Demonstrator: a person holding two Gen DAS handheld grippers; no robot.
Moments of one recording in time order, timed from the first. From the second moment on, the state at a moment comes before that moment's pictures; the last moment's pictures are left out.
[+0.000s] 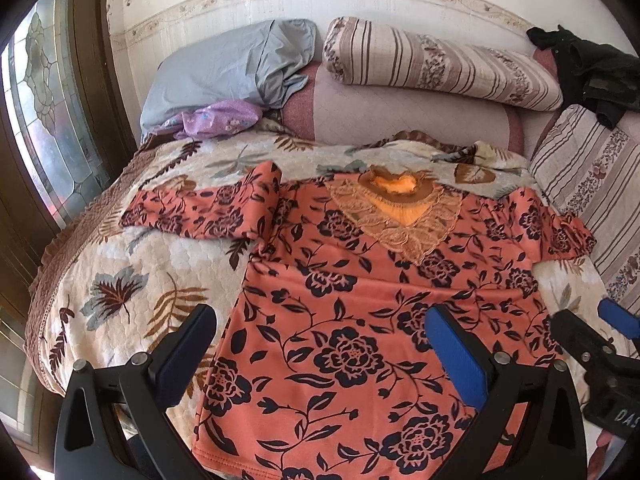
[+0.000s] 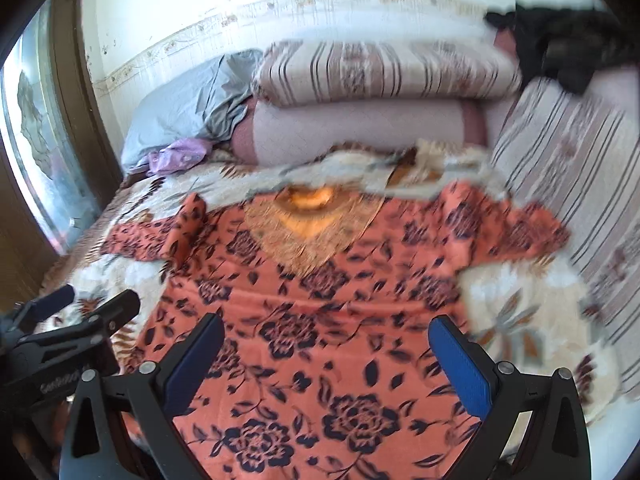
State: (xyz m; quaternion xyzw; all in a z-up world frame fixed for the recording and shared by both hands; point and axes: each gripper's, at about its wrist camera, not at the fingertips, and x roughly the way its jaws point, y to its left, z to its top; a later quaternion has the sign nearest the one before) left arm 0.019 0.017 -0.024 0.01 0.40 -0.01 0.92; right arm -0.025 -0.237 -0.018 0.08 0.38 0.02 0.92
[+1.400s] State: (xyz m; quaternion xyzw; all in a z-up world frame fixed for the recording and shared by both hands) left arm 0.066 0.125 -0.130 -0.05 0.45 0.08 0.89; right arm 0.175 -0.446 0.036 0.56 0.16 0.19 0.79
